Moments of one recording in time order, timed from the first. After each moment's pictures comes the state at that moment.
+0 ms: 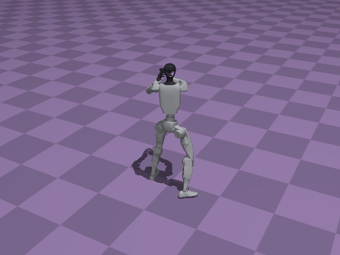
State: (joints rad) left arm -1.04 0.62 -0.62 0.46 -0.75 -0.12 0.36; right arm -1.50 -0.20 1.03 0.71 0.07 0.06 -0.55; waist 0.52 -0.07 0.06; left_leg -0.15 0.25 0.25 0.16 -0.15 -0.21; right_leg -0.04 -0.47 -0.64 0.40 -0.16 0.08
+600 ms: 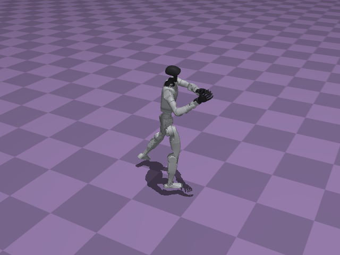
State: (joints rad) left arm -1.56 0.09 -0.90 0.51 -0.31 0.06 0.43; right arm -0.81 -0.82 0.15 0.03 0.67 -0.22 -0.61; waist -0.39 0.07 0.06; left_leg 0.05 0.40 0.30 0.49 0.15 -0.15; right_leg -0.14 -0.21 -0.11 0.21 -0.25 0.21
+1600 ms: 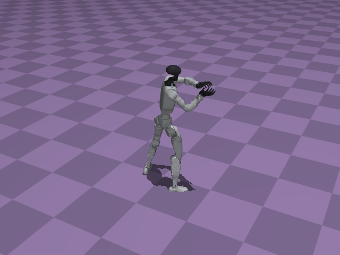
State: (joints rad) left arm -1.86 0.07 -1.12 0.62 0.14 0.04 0.47; right arm -0.91 -0.42 -0.10 -0.04 0.17 -0.22 -1.15; waist -0.34 0.06 0.07; left_leg 0.06 0.34 0.76 0.38 -0.23 0.01; right_leg -0.10 -0.39 -0.39 0.19 -0.17 0.22
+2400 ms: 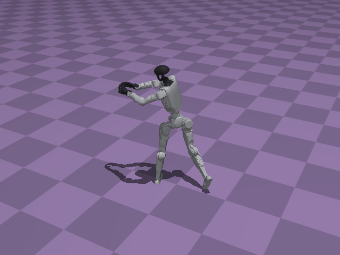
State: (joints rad) left arm -1.26 0.66 -0.80 0.60 -0.62 0.06 0.25; right arm -1.52 -0.06 0.85 0.99 0.56 0.09 -0.57; waist 0.71 -0.19 0.06; left_leg -0.07 0.15 -0.56 -0.09 -0.06 -0.13; right_leg 0.18 0.04 0.27 0.50 0.33 0.26
